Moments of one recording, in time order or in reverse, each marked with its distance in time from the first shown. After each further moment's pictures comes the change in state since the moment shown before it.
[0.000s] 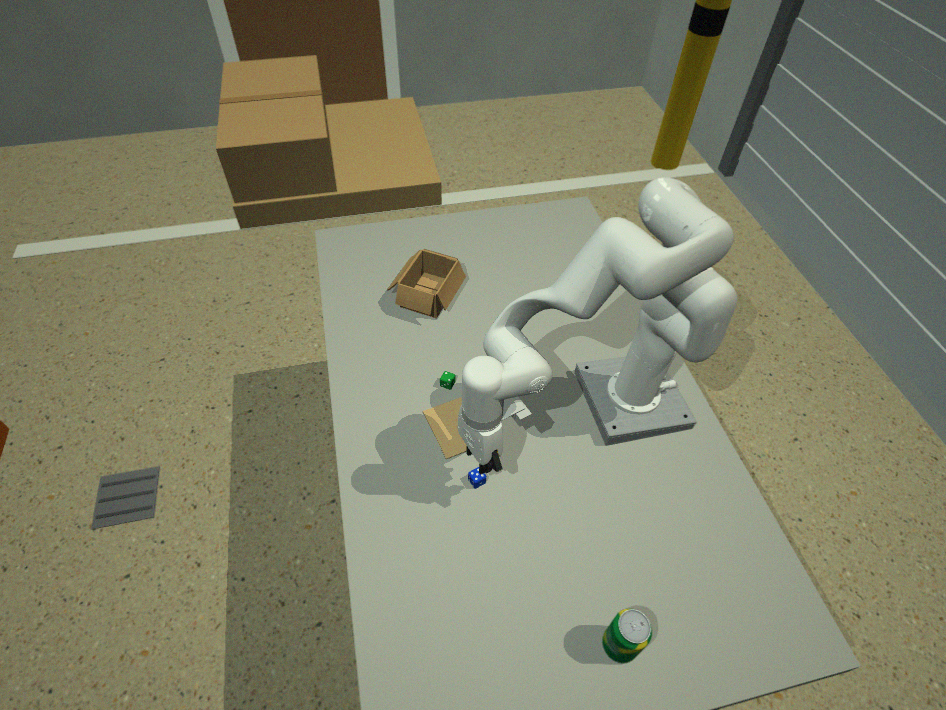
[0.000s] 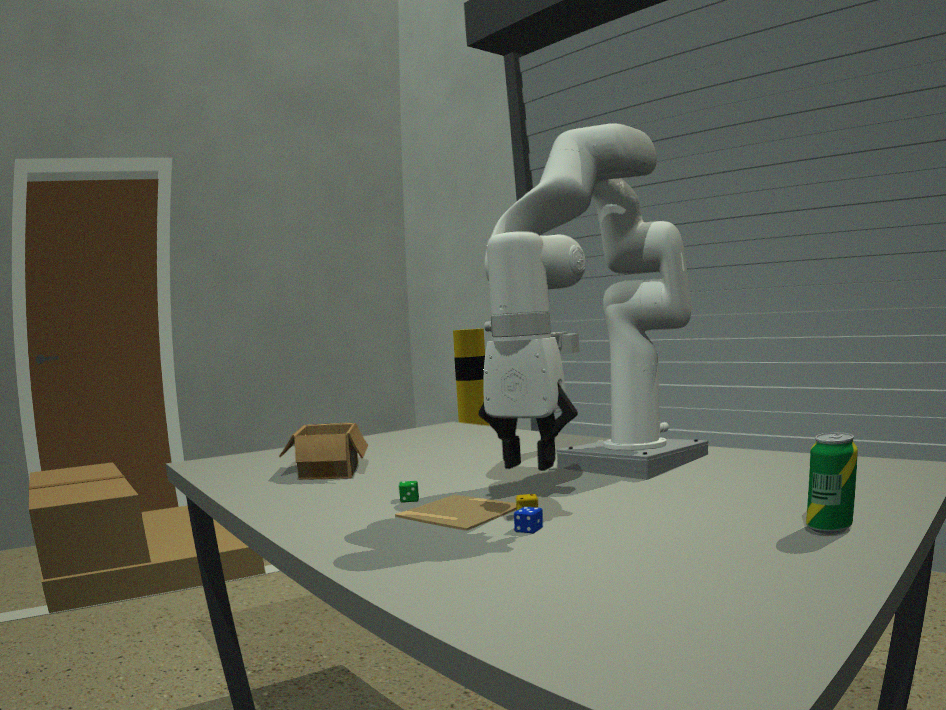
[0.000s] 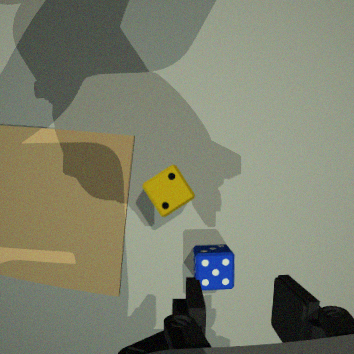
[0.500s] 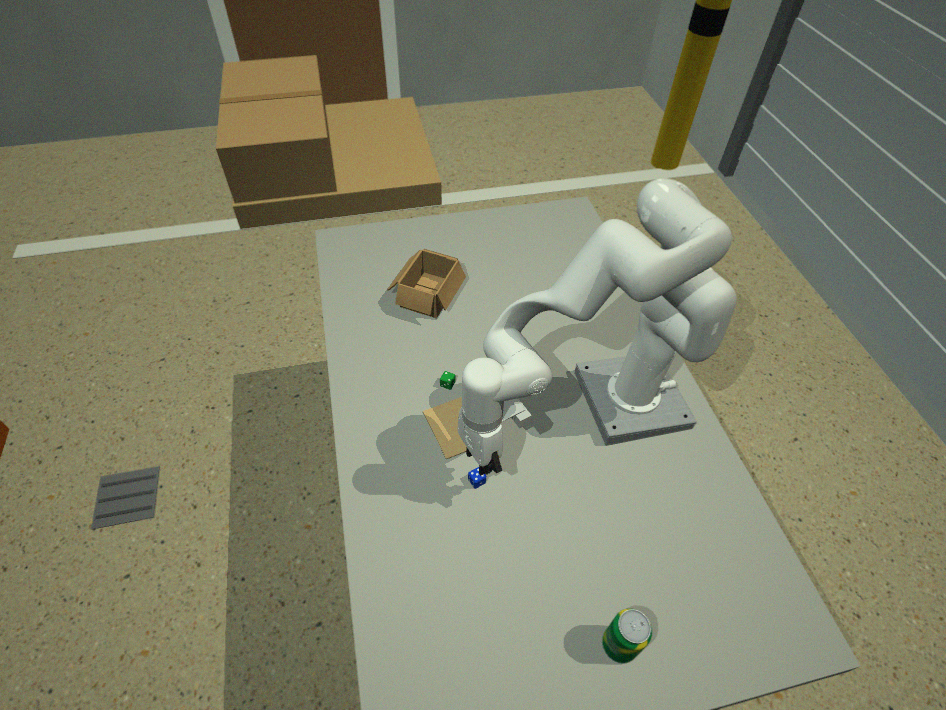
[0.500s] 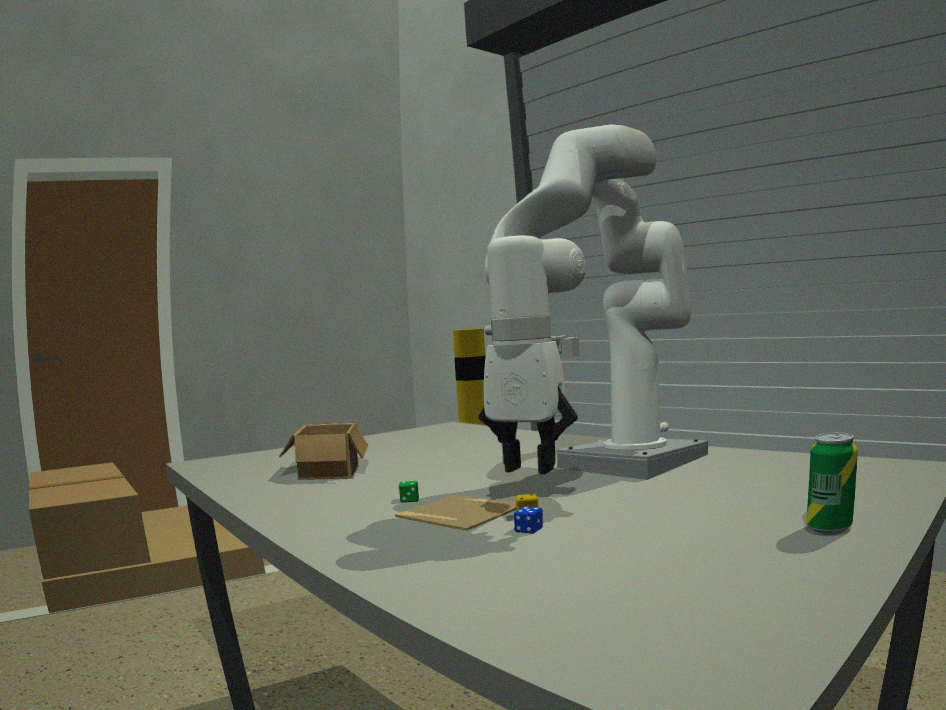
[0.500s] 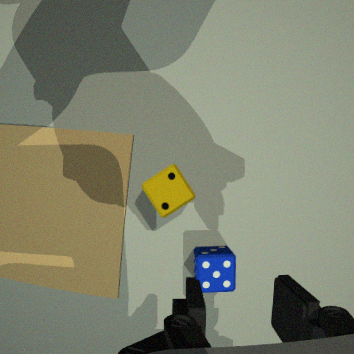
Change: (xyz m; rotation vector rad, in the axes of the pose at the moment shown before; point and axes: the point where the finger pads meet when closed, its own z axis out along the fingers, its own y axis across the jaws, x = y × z) arm 0.000 0.000 0.005 0.000 0.000 0.000
